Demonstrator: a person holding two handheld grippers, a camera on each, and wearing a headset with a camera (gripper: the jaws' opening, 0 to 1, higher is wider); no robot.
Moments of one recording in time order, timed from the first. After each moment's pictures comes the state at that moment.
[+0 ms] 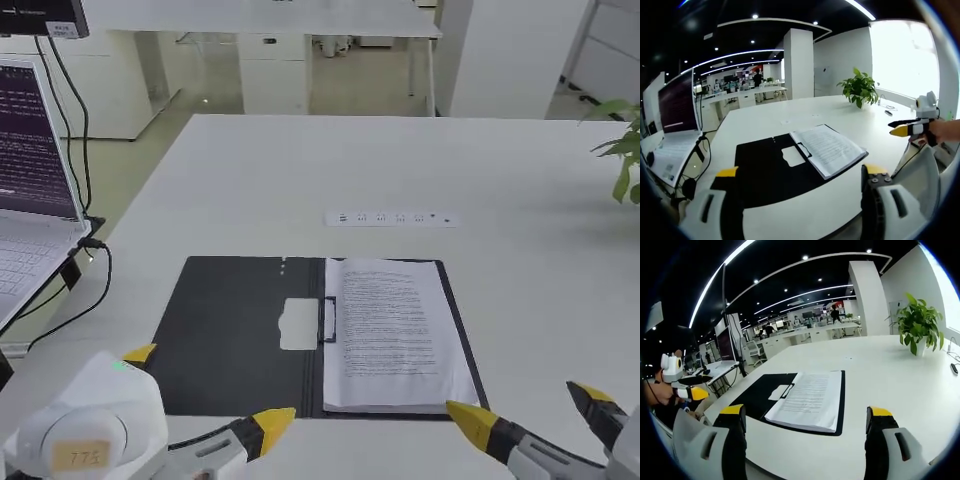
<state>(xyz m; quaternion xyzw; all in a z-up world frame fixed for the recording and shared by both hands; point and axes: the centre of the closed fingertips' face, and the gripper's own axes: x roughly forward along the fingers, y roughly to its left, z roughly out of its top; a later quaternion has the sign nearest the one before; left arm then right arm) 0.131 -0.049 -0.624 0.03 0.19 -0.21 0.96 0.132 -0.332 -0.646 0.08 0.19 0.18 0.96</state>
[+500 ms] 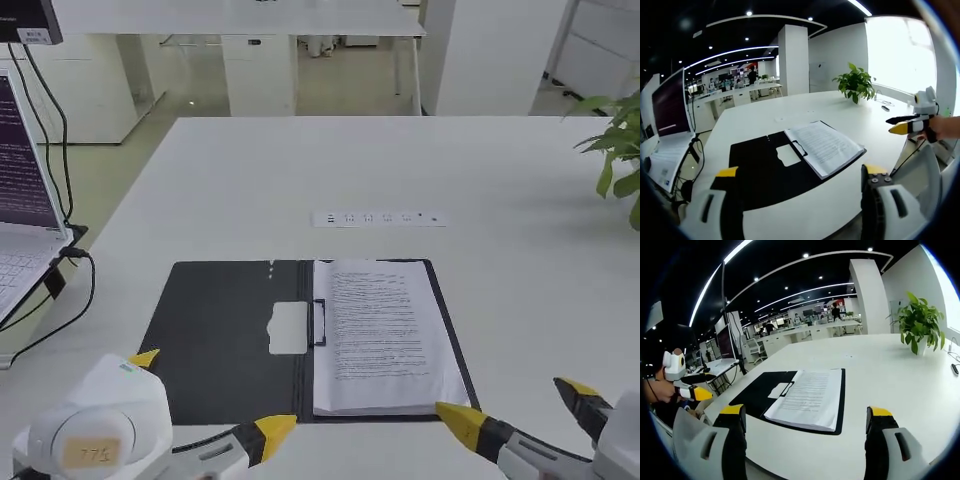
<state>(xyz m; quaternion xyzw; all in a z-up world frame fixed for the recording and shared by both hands) 0.140 -0.065 -0.632 0.05 0.21 -0.23 0.95 0.134 -0.333 -0.650 0.07 0.20 0.18 0.96</state>
